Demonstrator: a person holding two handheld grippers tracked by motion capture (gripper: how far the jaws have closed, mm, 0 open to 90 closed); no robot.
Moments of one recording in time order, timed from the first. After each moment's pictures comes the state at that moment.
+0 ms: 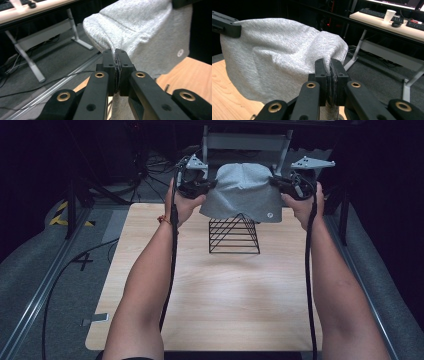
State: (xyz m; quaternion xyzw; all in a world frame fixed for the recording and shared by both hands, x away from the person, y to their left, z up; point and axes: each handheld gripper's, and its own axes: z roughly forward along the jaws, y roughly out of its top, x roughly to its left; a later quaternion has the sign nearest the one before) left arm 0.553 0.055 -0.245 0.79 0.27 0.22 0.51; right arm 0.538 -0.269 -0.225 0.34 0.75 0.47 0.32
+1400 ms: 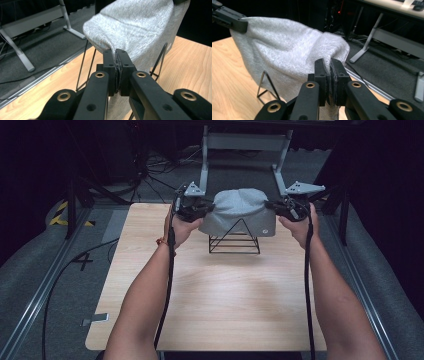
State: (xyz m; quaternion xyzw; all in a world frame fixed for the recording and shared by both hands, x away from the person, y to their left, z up) left arm 0.542 0.062 -0.315 0.80 0.28 0.18 0.50; right arm 0.525 -0.274 -0.285 0.33 0.78 0.46 0.28
